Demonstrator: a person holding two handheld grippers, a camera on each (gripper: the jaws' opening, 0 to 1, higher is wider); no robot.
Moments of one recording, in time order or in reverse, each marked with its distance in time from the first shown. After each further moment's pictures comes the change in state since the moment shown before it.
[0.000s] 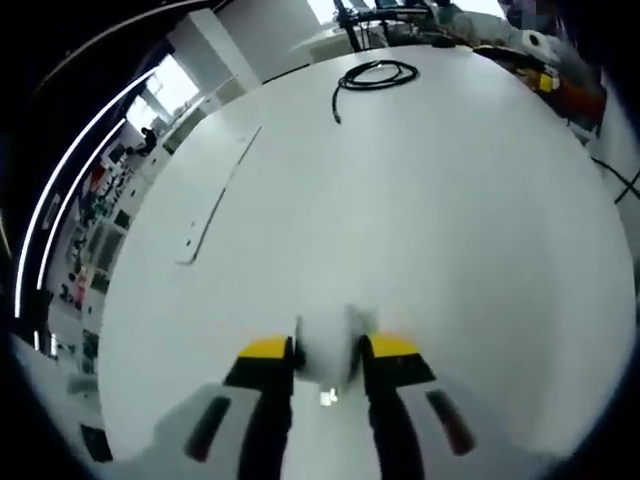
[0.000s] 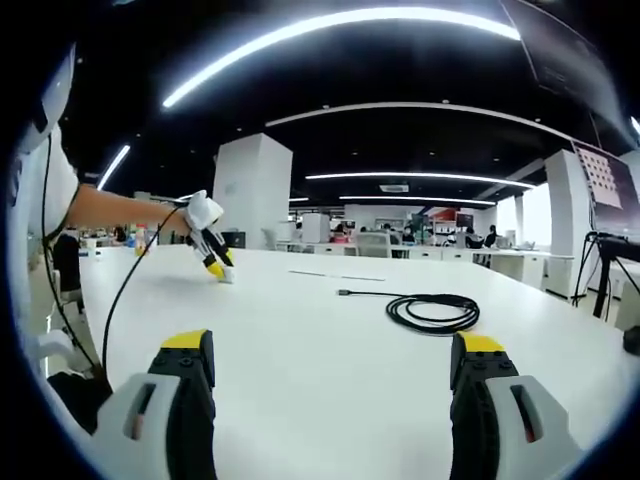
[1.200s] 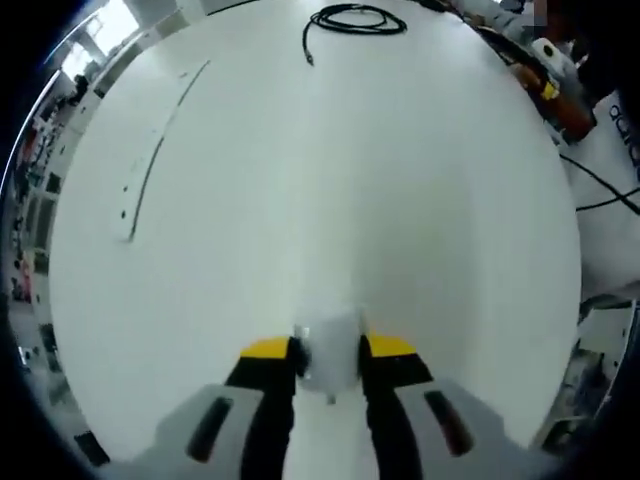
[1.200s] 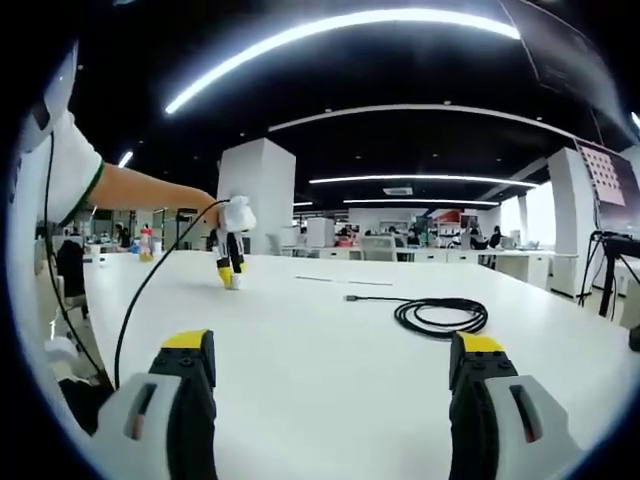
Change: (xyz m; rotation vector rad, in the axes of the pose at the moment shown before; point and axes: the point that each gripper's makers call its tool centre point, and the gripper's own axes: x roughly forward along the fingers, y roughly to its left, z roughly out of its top) left arm 0.013 -0.005 -0.006 -0.014 0.319 -0.317; right arm 0.003 0.009 0.006 0.015 -0.020 0.022
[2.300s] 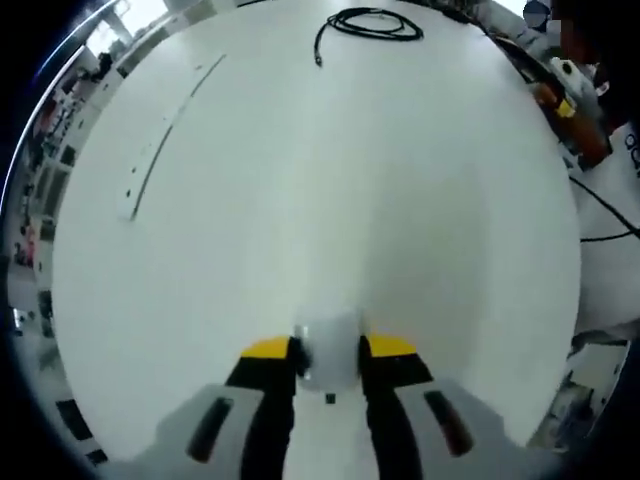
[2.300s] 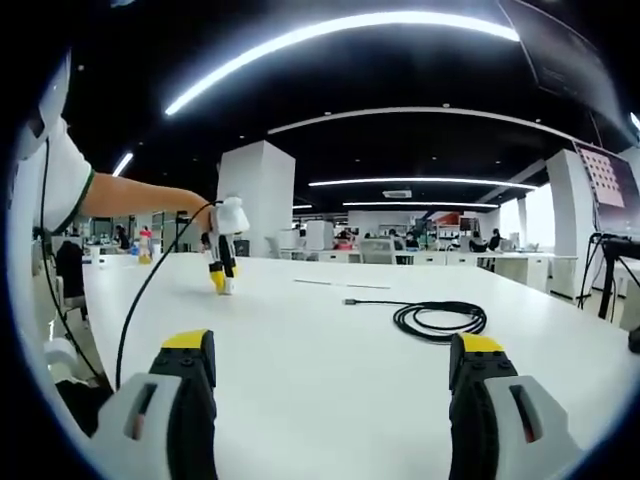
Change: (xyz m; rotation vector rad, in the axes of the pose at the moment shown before) left arm -0.004 -0.026 -0.001 -0.094 -0.005 0.042; right arm 0.000 -0.002 0.004 -0.001 -0.012 -0.003
